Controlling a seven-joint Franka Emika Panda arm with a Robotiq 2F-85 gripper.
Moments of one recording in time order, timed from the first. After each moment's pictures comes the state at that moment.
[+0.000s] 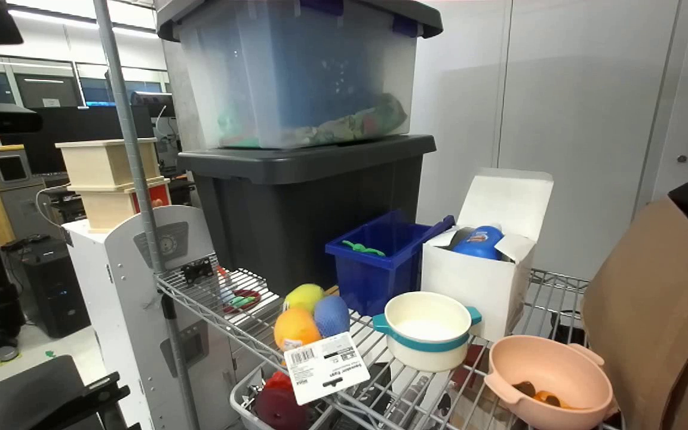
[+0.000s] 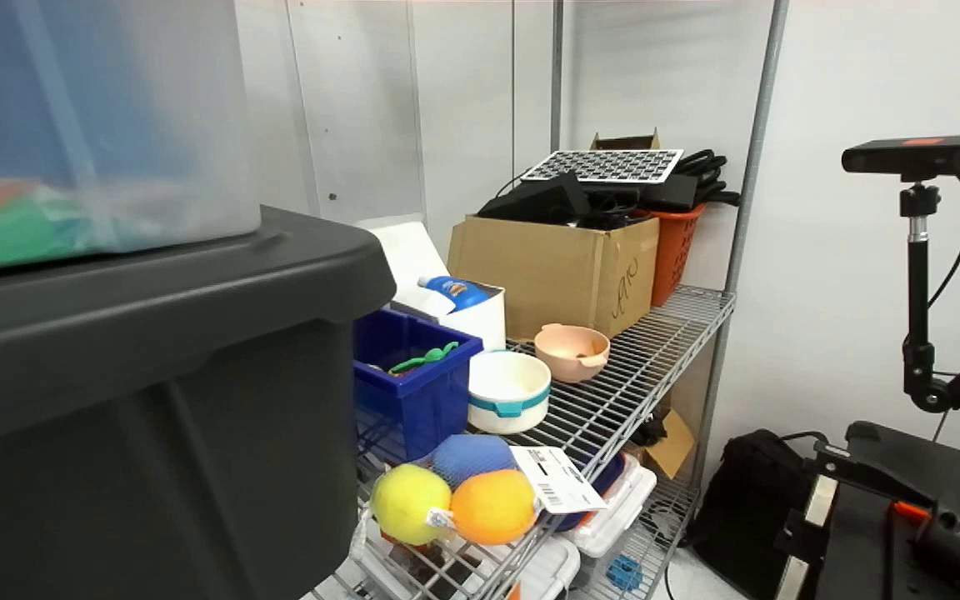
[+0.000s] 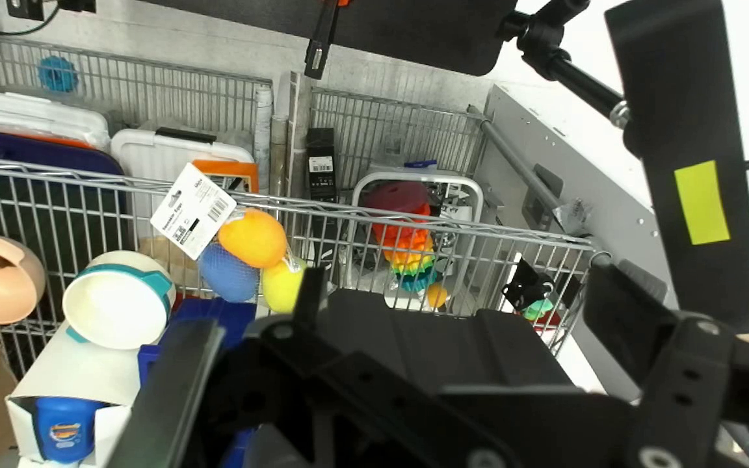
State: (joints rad) arm 0.25 -0.70 0.24 -2.60 0.18 2.10 0.11
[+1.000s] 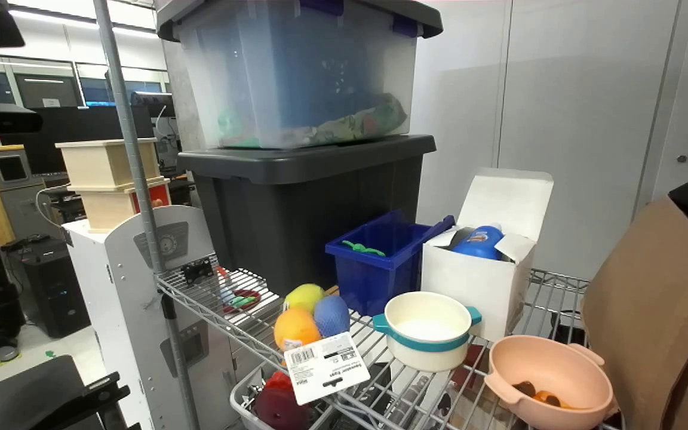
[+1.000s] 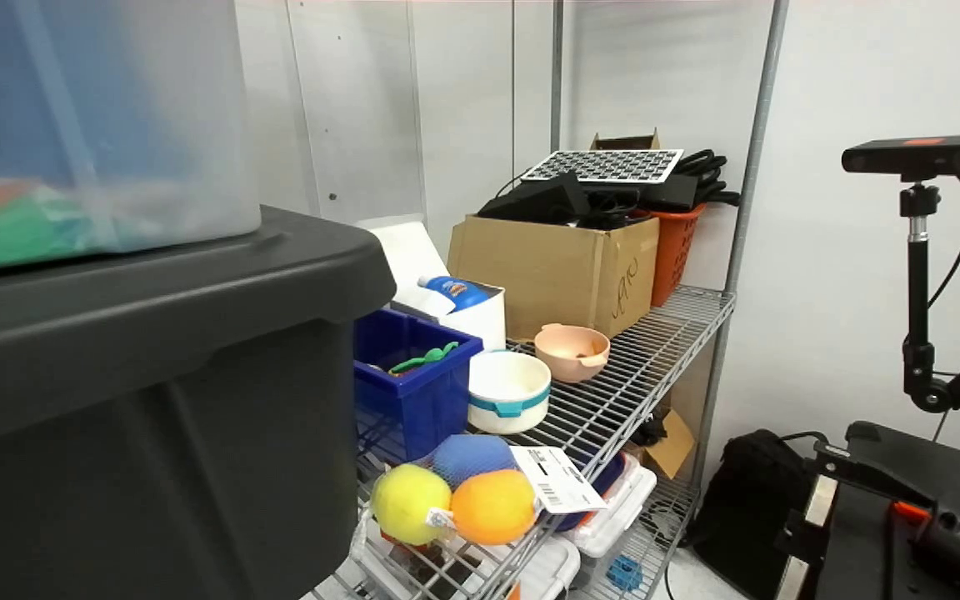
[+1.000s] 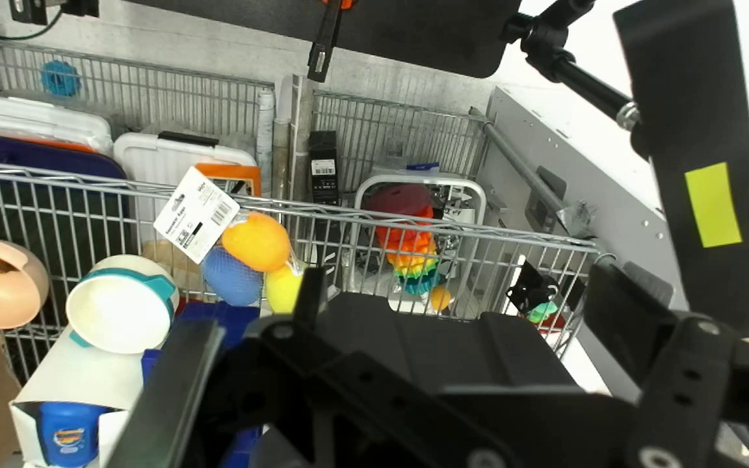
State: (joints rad) arm 0.25 -0.70 0.24 -2.60 0.18 2.10 0.11
